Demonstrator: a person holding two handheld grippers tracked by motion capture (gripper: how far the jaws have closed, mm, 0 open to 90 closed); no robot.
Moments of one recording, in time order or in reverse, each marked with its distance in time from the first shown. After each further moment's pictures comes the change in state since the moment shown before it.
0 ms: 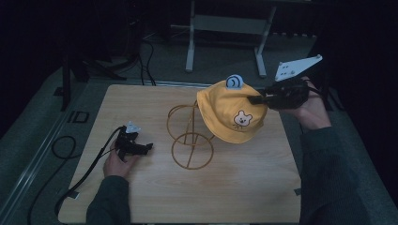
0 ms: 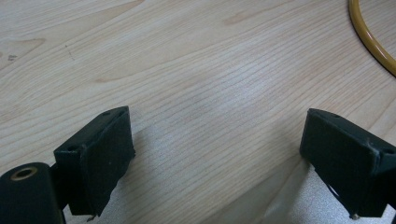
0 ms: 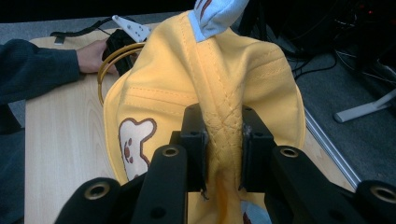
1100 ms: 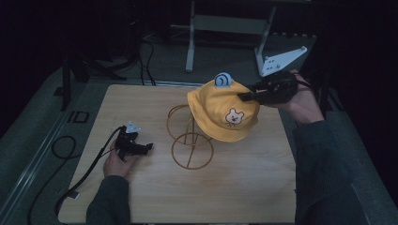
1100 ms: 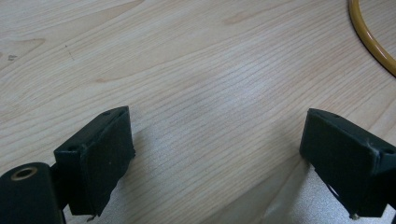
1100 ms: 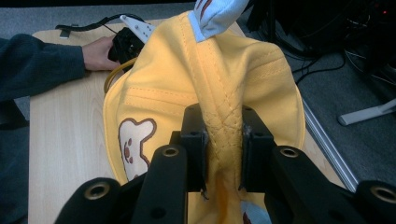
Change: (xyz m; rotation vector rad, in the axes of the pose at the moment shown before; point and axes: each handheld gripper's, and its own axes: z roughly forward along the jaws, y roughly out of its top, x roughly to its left) left arm 0.000 0.000 0.000 0.000 0.000 0.000; right arm 0.006 0.031 0.015 0.052 0.024 -0.048
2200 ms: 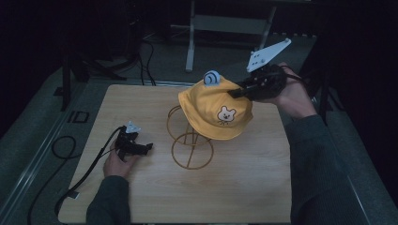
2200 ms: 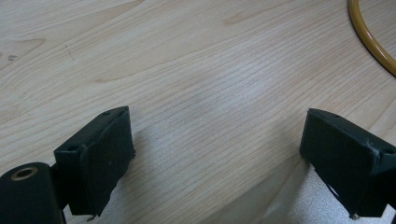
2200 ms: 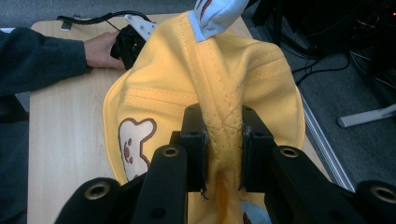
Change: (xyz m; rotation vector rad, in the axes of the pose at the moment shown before) left arm 0.000 0.000 0.000 -0.002 0.000 -0.001; right arm 0.005 0.029 0.012 0.047 0.011 -0.054
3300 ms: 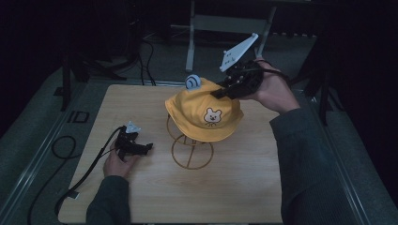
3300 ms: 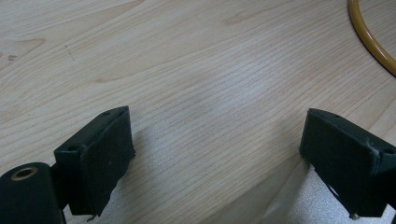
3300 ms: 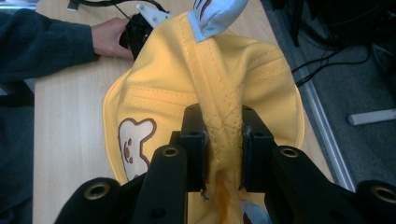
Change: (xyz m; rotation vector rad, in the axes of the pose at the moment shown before) left arm 0.000 0.000 0.000 0.000 0.000 0.000; right arm 0.008 0.041 0.032 0.111 0.048 -0.070
